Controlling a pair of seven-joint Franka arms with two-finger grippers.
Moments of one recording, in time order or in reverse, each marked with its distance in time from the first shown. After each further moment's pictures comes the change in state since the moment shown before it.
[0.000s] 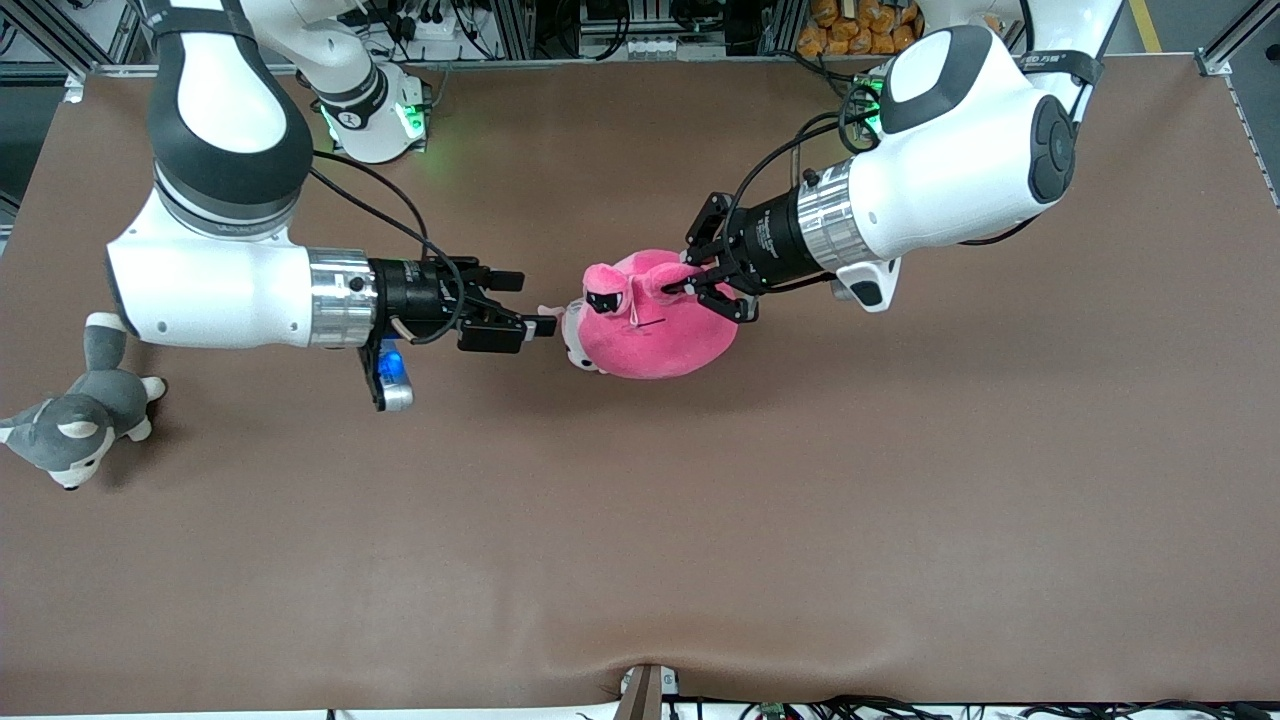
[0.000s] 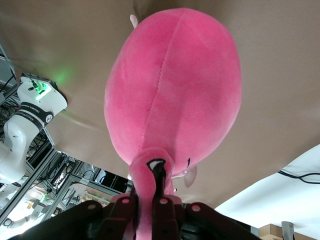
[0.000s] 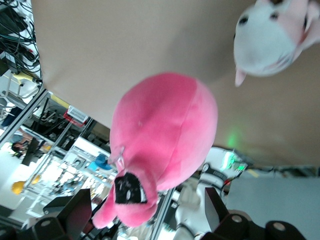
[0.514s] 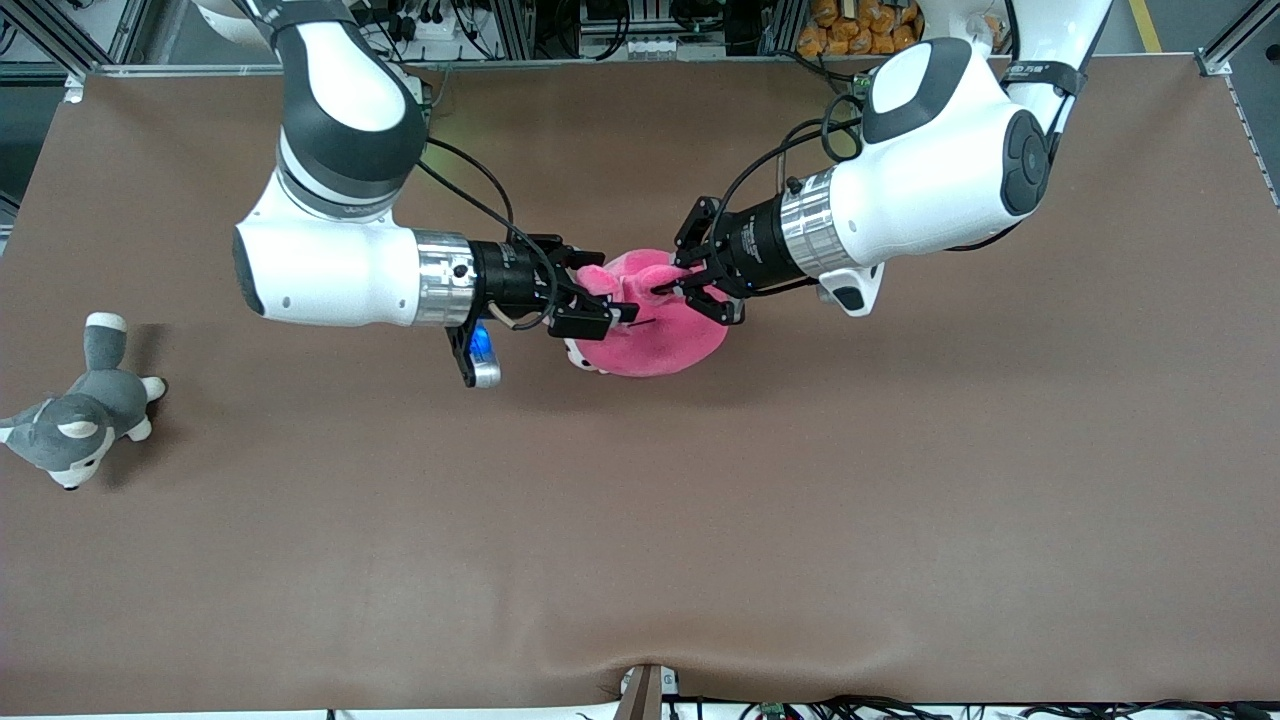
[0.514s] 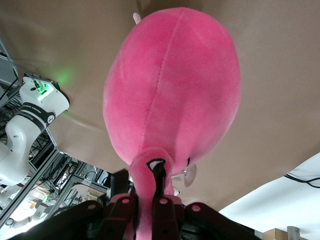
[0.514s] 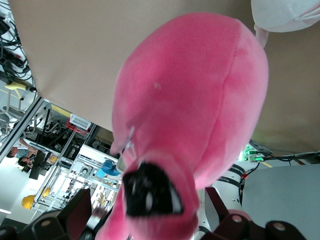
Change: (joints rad) left arm -0.022 0.019 -0.001 0.006 0.000 0.010 -0.009; right arm 0.126 0.032 0.000 -0.001 0.013 0.130 0.117
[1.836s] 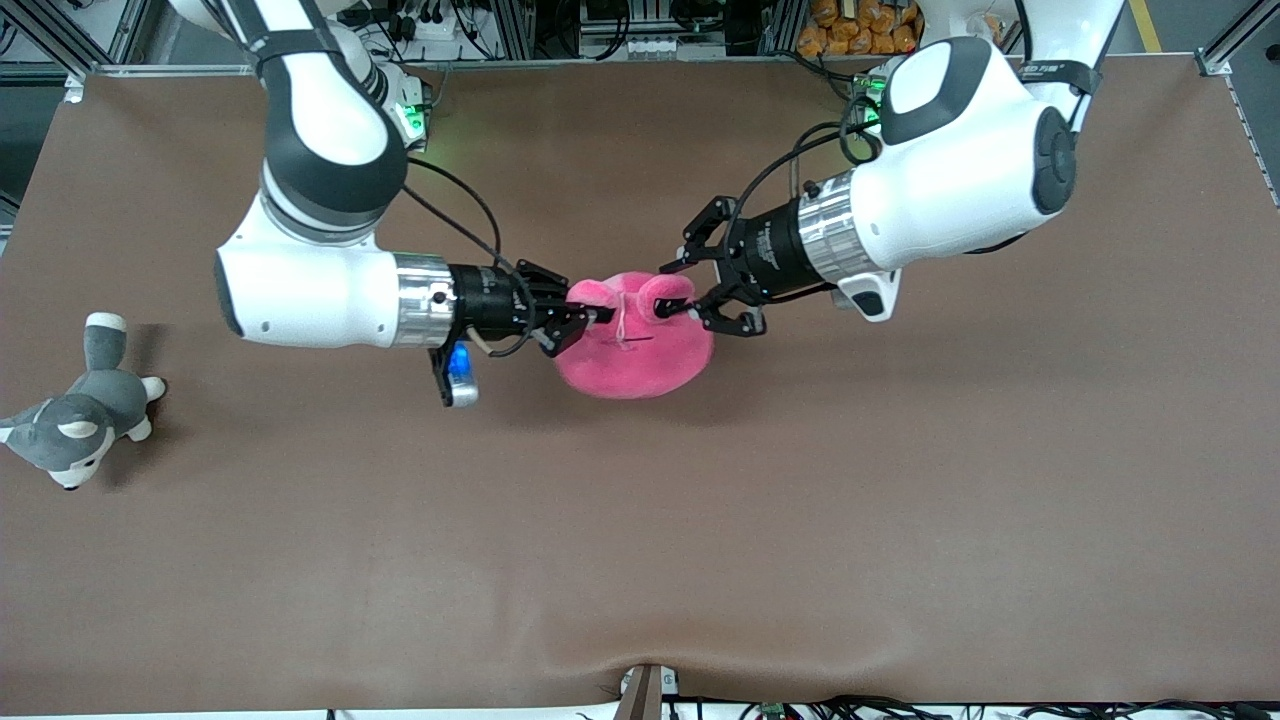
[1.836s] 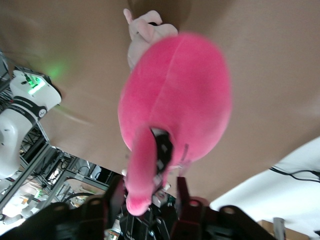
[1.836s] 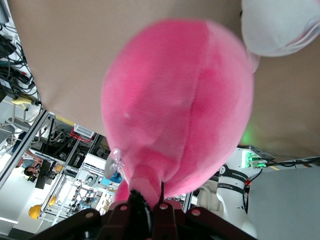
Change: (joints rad) left arm 0.017 0.002 0.024 0.036 0.002 -0.003 -0.004; right arm -0.049 0.012 -0.026 -0.001 -0.010 -0.043 -0.009
